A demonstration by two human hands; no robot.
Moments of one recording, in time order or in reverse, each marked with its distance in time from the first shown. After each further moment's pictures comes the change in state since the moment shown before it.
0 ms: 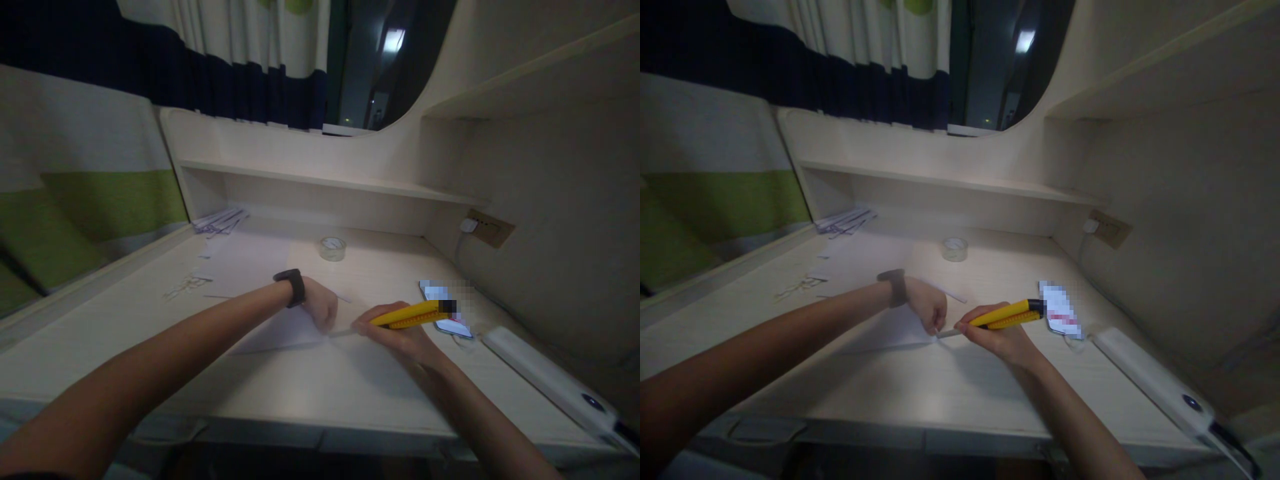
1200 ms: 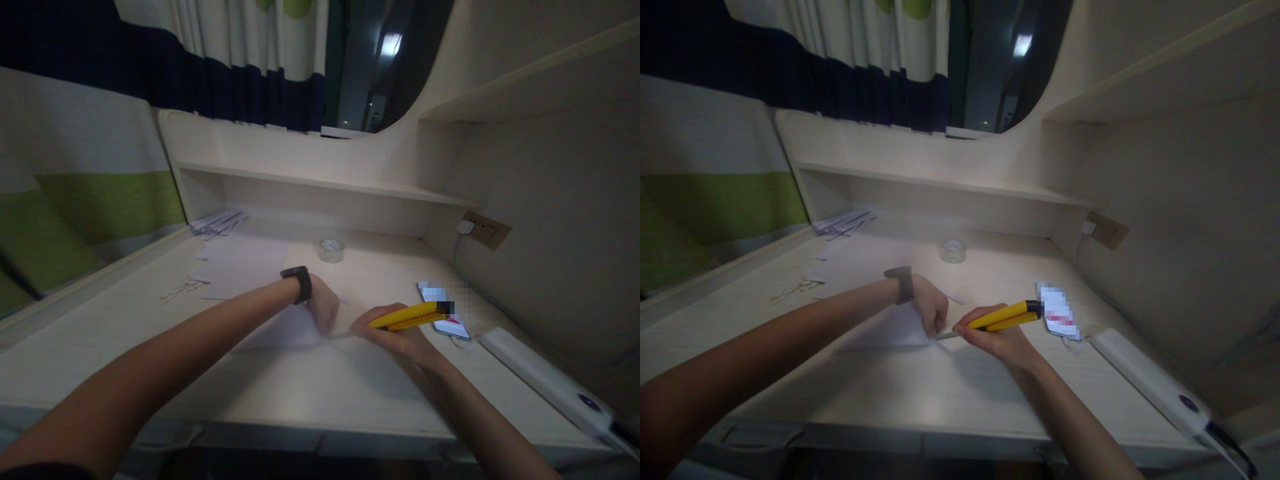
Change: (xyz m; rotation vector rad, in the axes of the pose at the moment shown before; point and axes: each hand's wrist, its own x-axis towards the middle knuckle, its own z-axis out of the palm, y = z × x) left_hand 0.005 0.013 -0.012 0.007 -0.157 -0.037; right_hand 0.001 -0.003 0.000 0.031 -0.022 0.005
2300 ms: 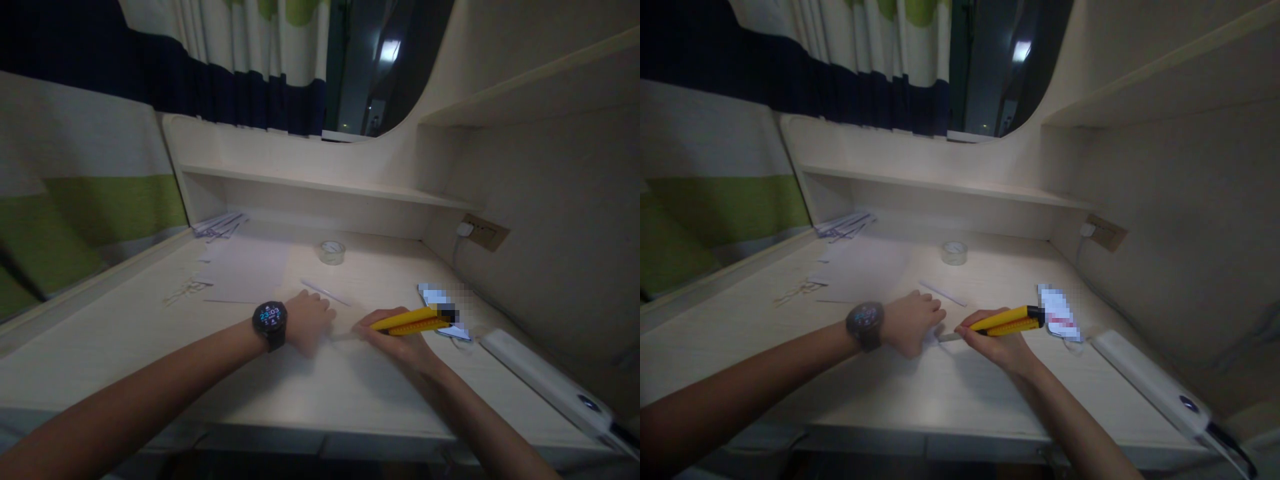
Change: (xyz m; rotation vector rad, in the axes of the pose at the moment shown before) left_hand -0.033 0.006 0.071 0.722 0.730 -0.067; right_hand -0.004 0.001 0.003 -0.134 0.034 -0.064
